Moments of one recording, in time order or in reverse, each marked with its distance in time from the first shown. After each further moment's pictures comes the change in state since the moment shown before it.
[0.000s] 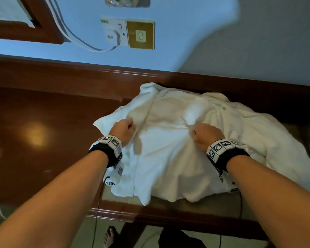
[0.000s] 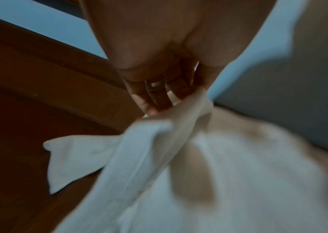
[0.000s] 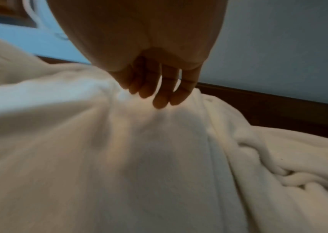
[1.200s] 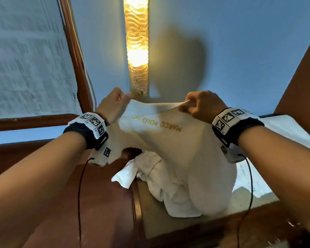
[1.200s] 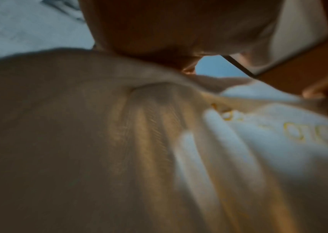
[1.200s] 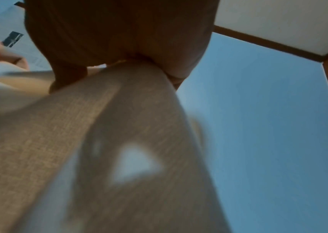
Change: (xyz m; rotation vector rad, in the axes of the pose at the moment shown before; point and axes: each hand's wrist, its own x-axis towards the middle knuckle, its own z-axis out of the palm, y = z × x) left_hand -0.095 0.038 -0.322 -0.182 0.241 0.745; right_hand -0.224 -0.201 -0.198 0.148 0.824 0.062
